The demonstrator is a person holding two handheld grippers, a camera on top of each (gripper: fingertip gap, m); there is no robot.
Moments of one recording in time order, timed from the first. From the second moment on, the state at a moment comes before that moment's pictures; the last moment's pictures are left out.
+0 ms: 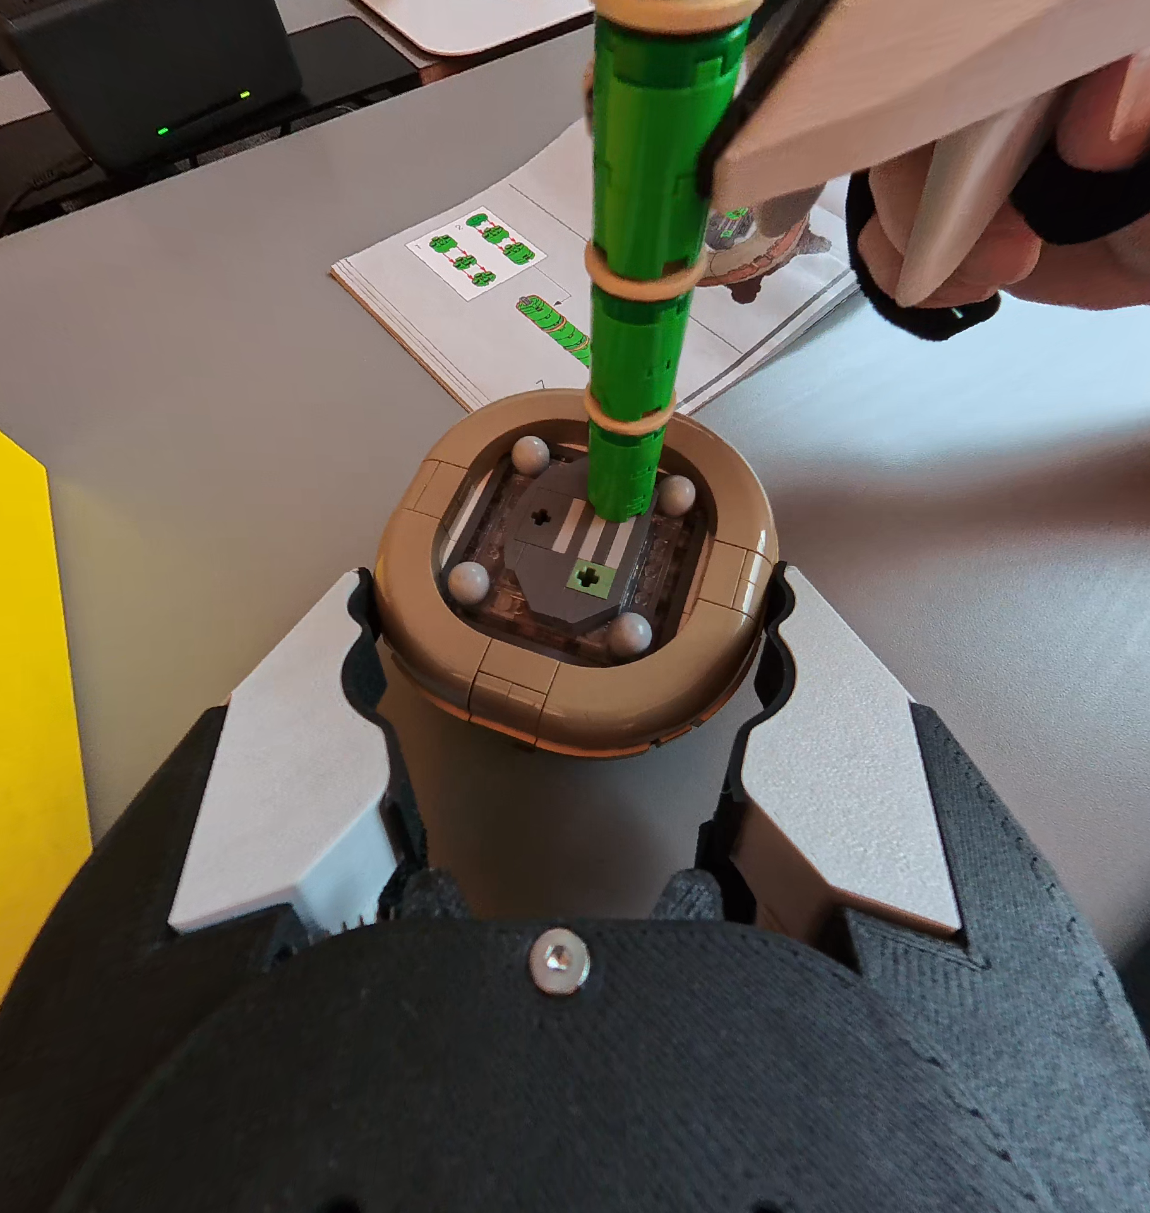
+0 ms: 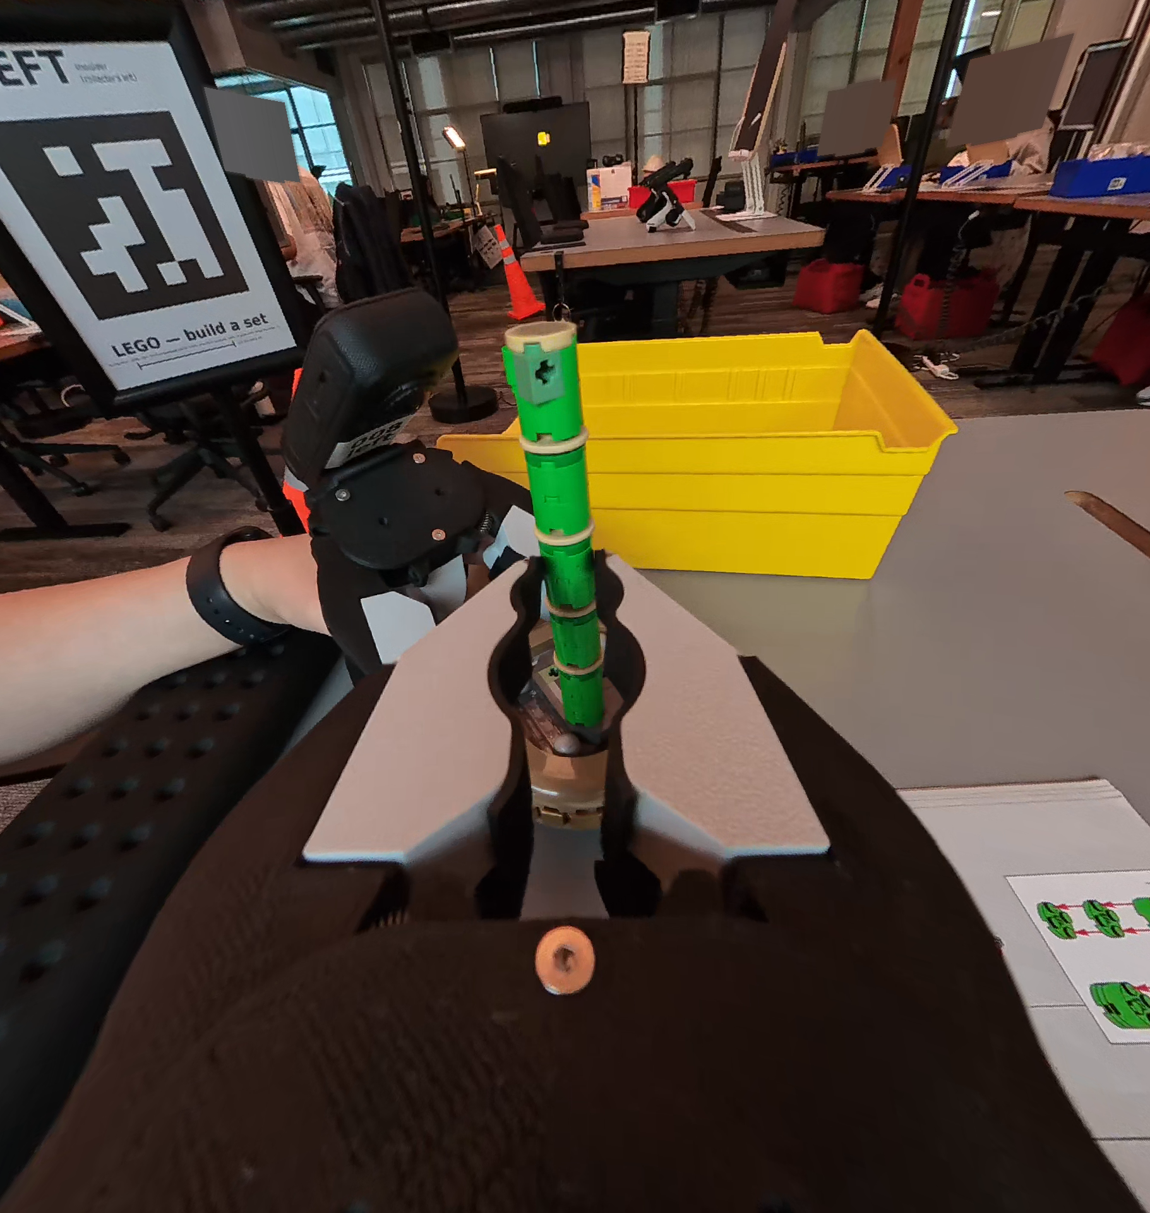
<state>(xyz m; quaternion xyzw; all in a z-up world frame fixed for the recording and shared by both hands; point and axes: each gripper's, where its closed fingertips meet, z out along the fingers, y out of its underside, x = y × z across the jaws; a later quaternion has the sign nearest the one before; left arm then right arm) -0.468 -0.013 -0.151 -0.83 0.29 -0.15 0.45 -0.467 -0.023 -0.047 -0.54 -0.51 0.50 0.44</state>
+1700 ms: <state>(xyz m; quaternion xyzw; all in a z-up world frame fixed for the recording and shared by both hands) -0.467 -0.013 -0.151 -0.83 0.29 -0.15 0.45 -0.468 -0.023 -0.003 -0.51 -0.49 0.49 0.51</state>
